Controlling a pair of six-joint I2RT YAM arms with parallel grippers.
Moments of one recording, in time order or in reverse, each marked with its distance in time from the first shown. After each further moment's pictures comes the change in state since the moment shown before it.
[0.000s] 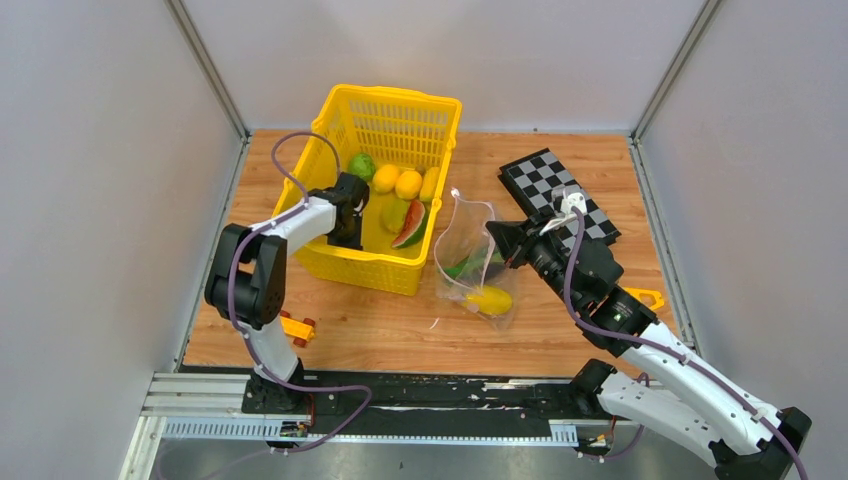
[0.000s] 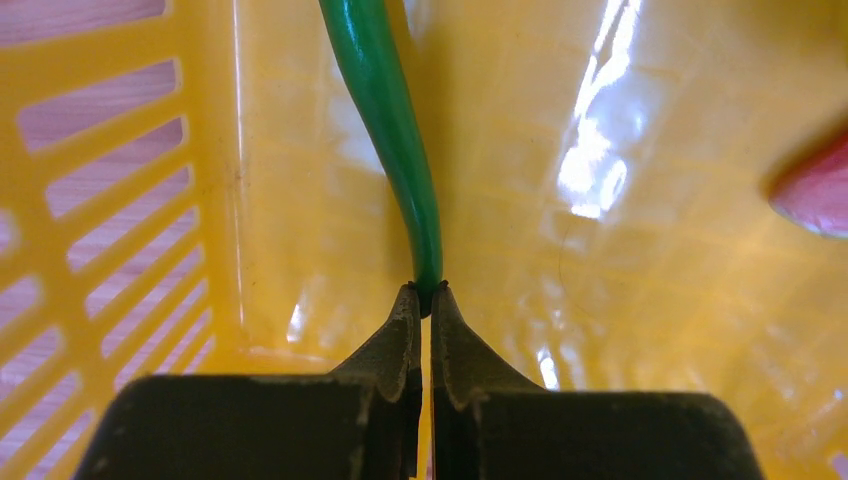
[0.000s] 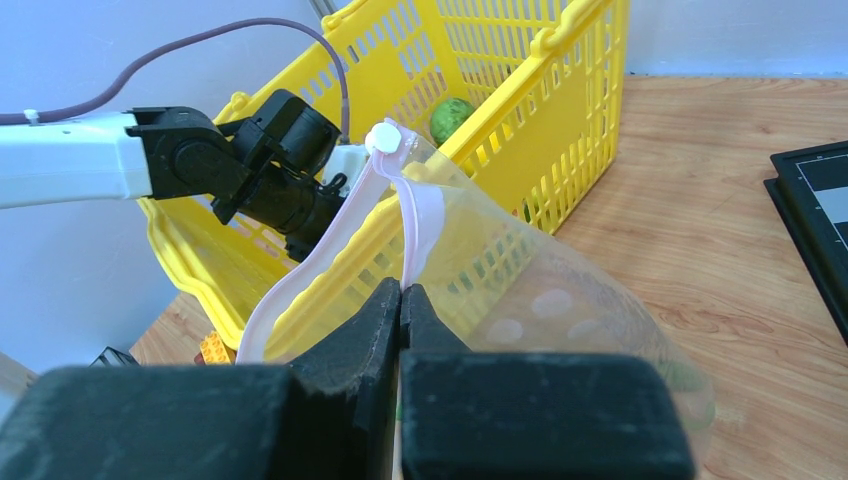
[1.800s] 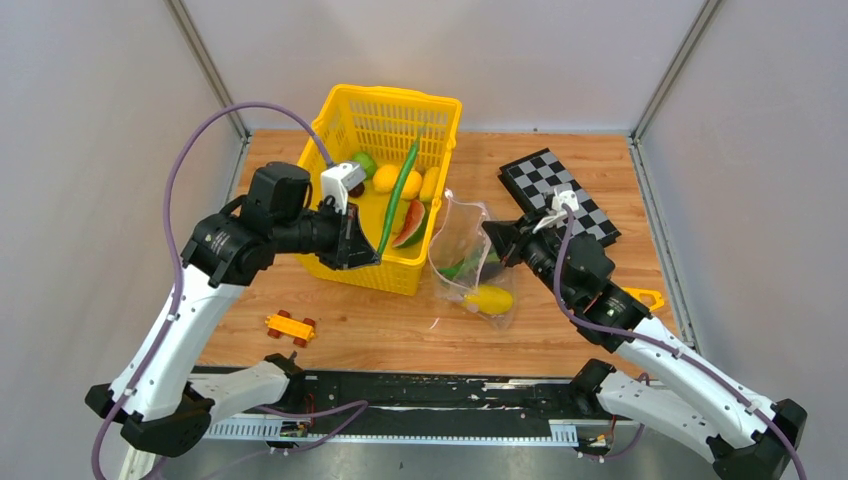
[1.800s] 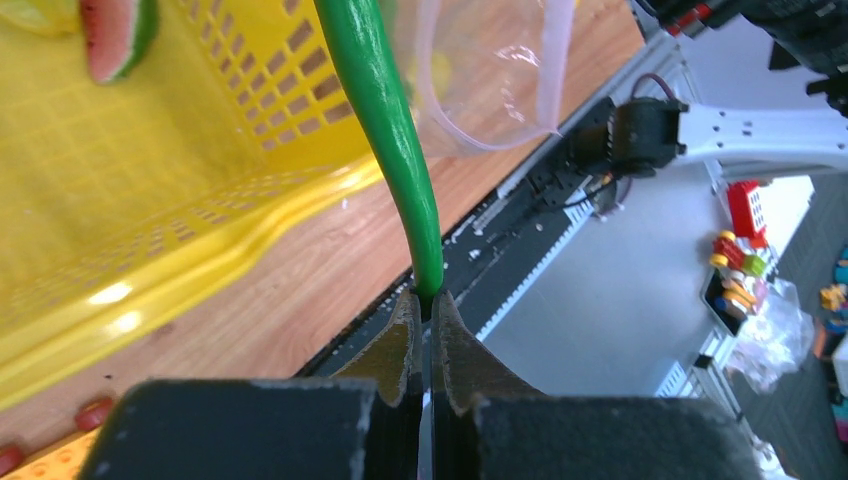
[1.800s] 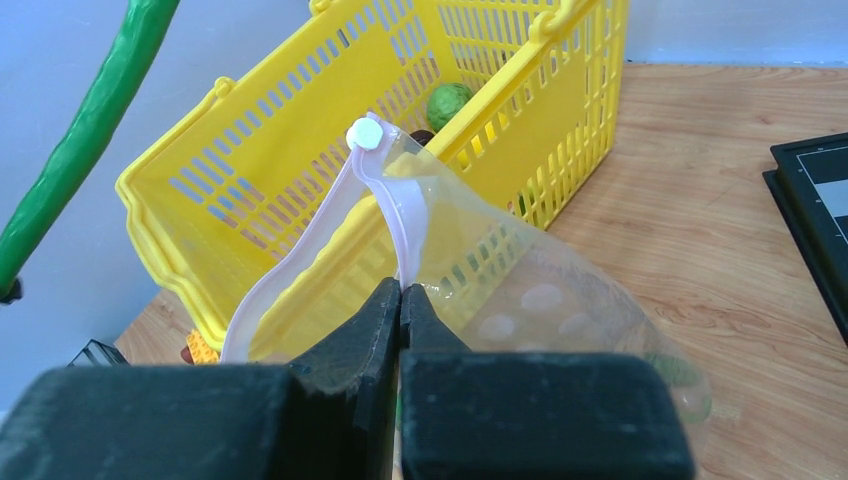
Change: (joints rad) left arm -0.210 -0.707 0.330 -0.430 0.613 0.018; right arm 0.000 0.042 0.004 0.007 0.000 -0.008
